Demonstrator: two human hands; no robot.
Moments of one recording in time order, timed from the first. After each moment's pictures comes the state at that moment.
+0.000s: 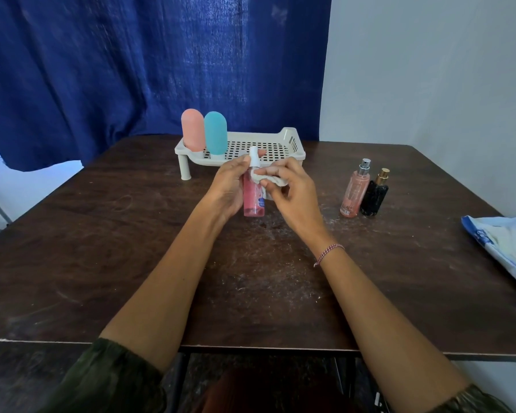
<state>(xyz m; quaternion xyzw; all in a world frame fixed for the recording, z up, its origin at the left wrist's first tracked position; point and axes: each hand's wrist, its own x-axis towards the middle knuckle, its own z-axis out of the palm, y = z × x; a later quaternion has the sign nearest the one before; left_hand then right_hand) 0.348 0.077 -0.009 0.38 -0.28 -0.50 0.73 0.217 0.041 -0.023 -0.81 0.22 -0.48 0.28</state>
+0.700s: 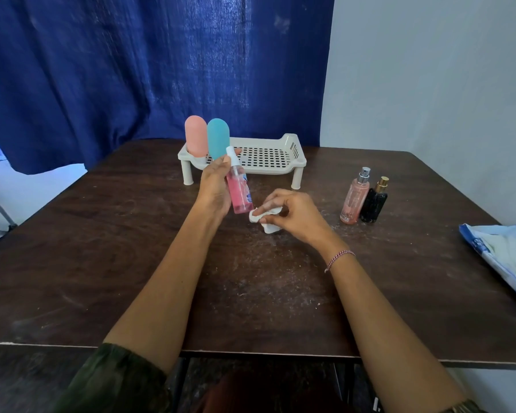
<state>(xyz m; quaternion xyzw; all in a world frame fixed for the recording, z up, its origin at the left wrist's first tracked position) 0.365 0.079 -0.006 0.46 -0.21 -0.38 0.77 0.204 0.030 -0.025 -0.89 0.21 -0.28 0.28</state>
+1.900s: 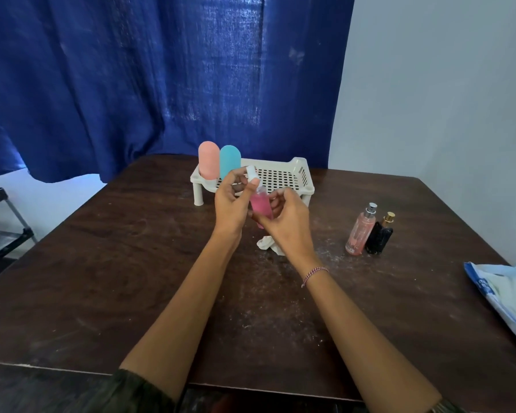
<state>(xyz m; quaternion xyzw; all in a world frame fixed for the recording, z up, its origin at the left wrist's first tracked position) 0.355 0.076 0.004 0.51 -0.32 -0.21 0.77 0.253 0.031 -0.010 -0.79 0.31 -0.45 0.29</state>
